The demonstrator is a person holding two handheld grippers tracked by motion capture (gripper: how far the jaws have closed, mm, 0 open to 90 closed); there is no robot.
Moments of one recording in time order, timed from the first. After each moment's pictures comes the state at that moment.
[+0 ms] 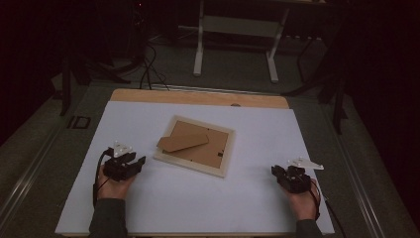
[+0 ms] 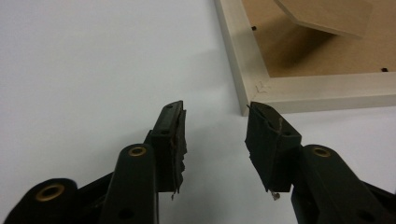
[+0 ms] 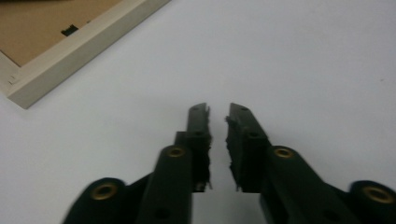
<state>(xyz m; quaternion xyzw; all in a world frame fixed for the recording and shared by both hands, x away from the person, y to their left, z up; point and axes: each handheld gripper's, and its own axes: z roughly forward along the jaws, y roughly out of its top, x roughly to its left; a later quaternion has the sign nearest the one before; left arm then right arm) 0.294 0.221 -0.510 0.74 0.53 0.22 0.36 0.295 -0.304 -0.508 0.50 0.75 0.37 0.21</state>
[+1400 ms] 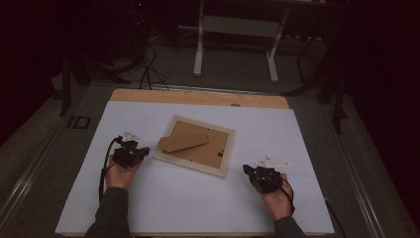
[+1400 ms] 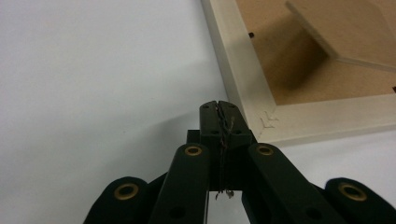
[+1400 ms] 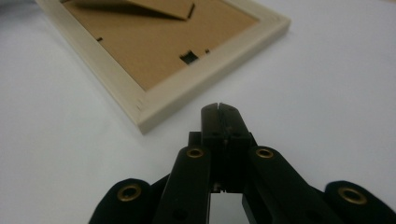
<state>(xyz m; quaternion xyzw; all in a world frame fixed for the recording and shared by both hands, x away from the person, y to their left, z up) 0.344 0.217 -0.522 0.75 0.53 0.16 0.36 0.291 -0.216 -0.494 0.41 0.80 0.39 0.20</state>
